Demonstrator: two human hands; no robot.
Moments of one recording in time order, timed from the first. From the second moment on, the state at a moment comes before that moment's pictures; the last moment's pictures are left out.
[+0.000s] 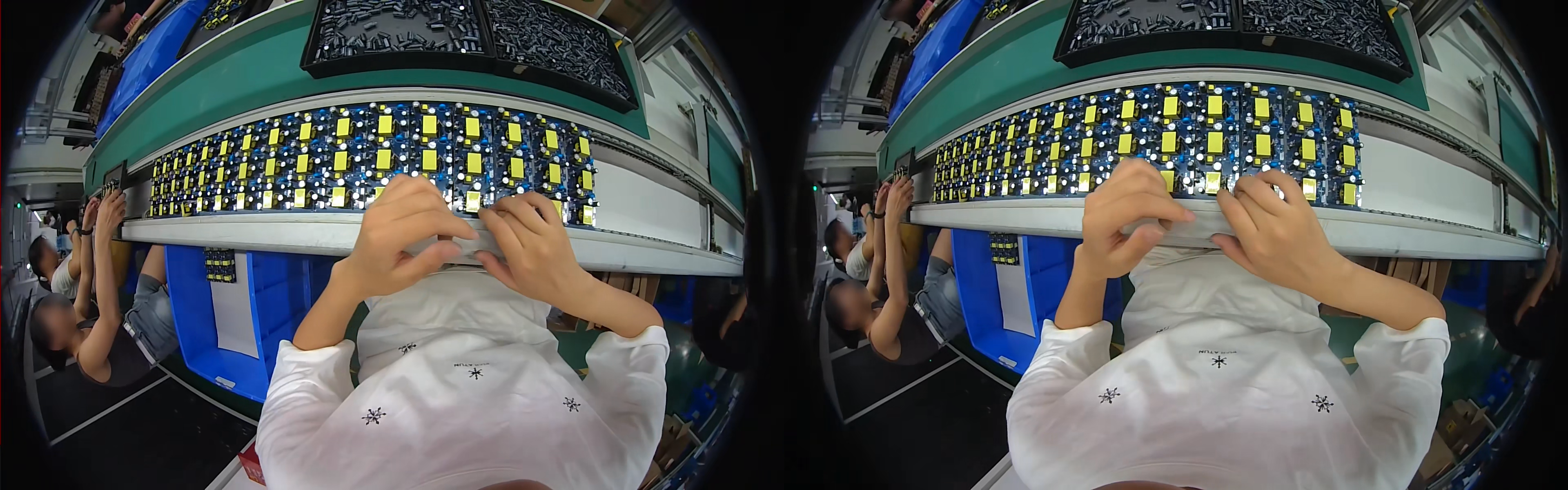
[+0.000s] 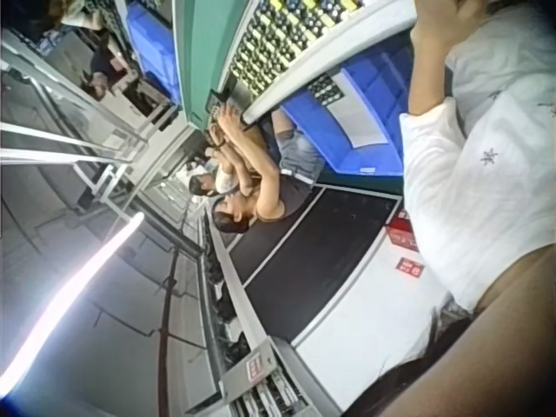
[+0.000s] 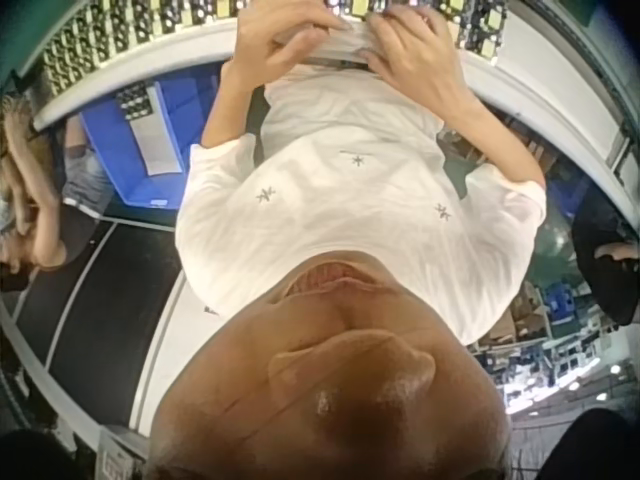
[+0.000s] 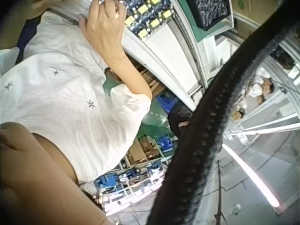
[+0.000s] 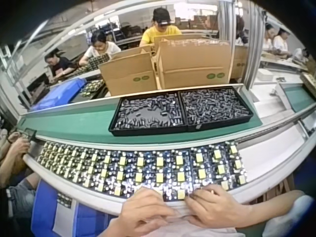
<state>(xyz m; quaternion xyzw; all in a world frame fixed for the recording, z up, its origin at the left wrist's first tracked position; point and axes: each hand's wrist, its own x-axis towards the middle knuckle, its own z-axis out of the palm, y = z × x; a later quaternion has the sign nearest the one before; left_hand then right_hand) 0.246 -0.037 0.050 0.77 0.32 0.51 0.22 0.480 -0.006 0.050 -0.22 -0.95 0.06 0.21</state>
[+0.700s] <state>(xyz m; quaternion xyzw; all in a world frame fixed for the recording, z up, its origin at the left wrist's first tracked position) 0.151 0.221 0.031 0.75 0.60 0.23 -0.13 0.497 -0.008 0.038 -0.19 -0.95 0.12 0.21</state>
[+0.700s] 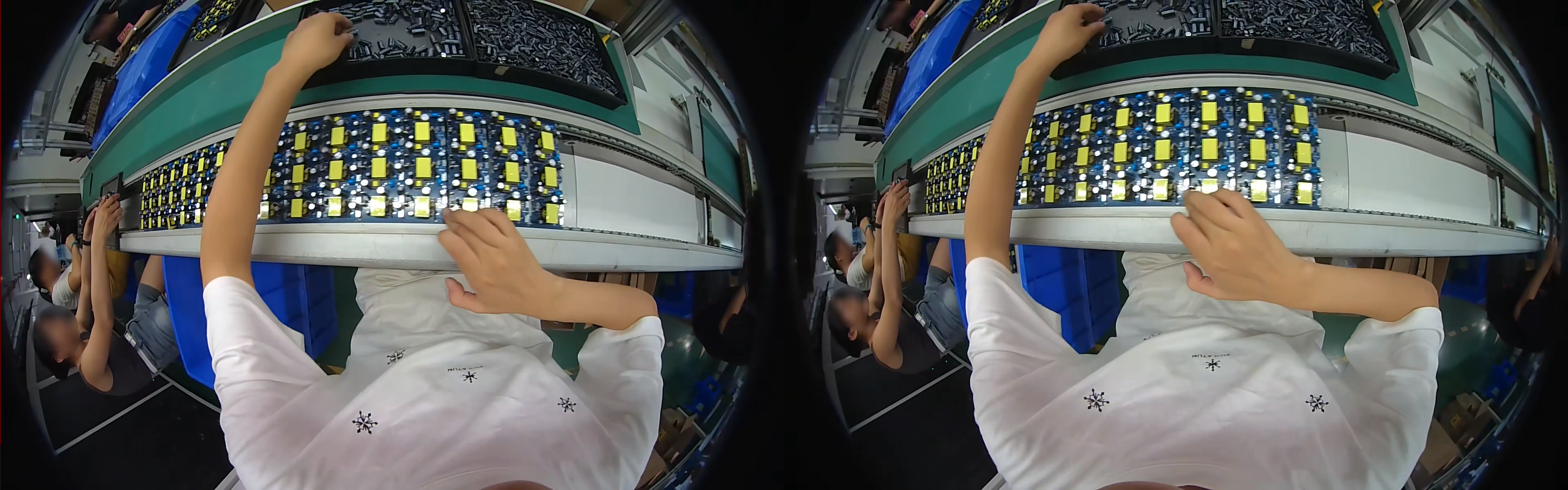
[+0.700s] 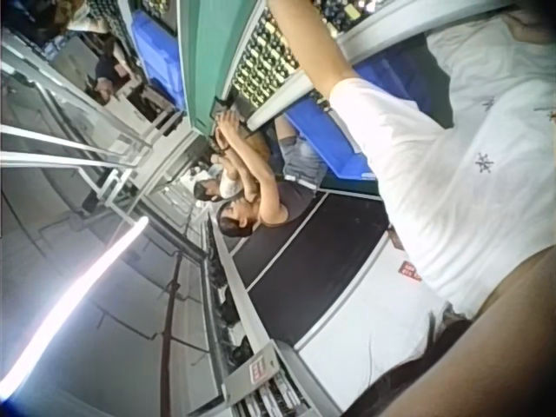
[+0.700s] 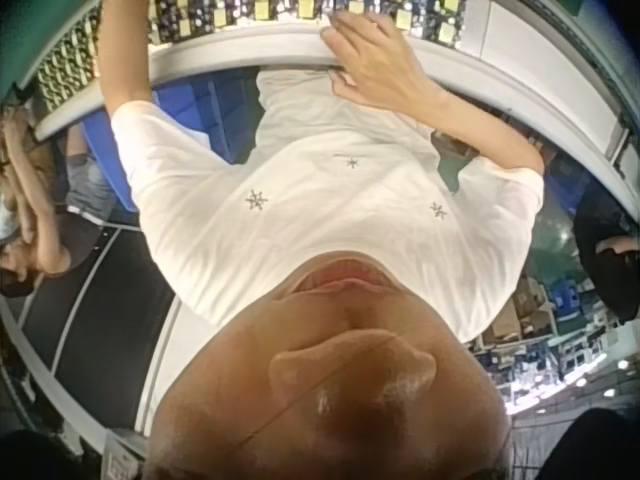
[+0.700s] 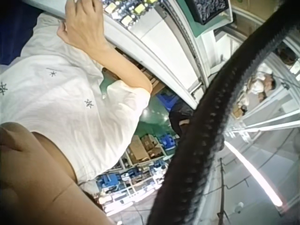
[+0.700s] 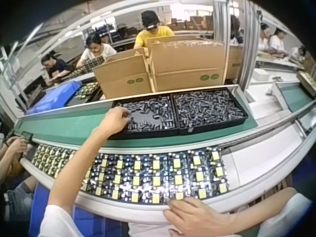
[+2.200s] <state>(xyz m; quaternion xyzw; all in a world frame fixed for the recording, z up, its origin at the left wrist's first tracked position) 0.246 0.081 0.039 0.86 0.44 0.25 0.05 0.459 0.175 0.087 -0.26 -0.90 0.12 0.32</state>
